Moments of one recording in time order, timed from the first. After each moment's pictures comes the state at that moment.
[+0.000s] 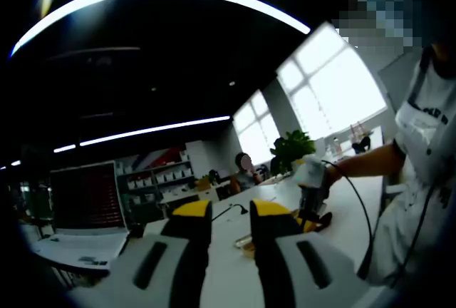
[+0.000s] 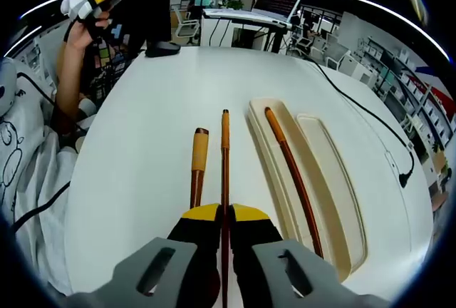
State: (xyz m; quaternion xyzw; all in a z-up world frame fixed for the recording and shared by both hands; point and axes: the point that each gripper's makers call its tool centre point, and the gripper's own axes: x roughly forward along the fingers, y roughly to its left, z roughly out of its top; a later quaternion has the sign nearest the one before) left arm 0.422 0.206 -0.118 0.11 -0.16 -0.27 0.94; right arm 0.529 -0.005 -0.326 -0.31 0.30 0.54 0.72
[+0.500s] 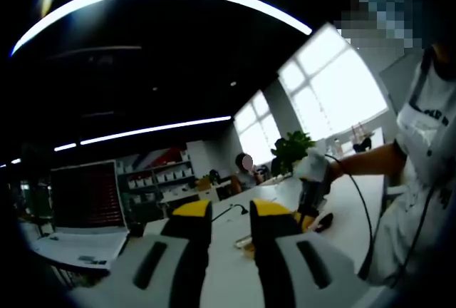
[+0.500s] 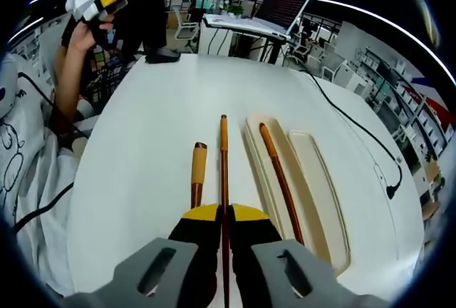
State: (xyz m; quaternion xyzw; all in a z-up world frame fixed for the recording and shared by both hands) left arm 0.424 0.208 -0.117 0.11 -0.16 -0.26 0.94; right arm 0.528 0.000 -0.297 -0.32 0.26 0.53 0.74
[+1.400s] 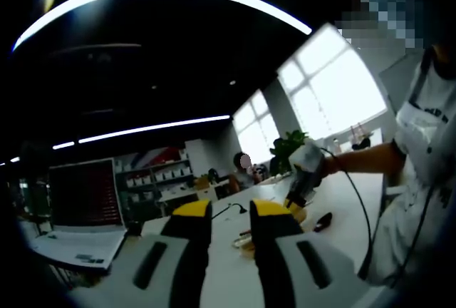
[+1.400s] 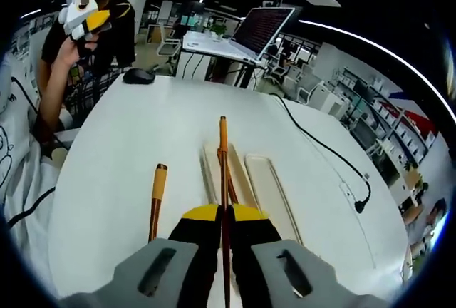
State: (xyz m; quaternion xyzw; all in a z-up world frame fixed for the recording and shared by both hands) left arm 0.428 0.204 -0.120 0.11 -0.16 -0.27 0.94; right arm 0.570 -0.008 -0.264 -0.32 0.19 0.49 0.79
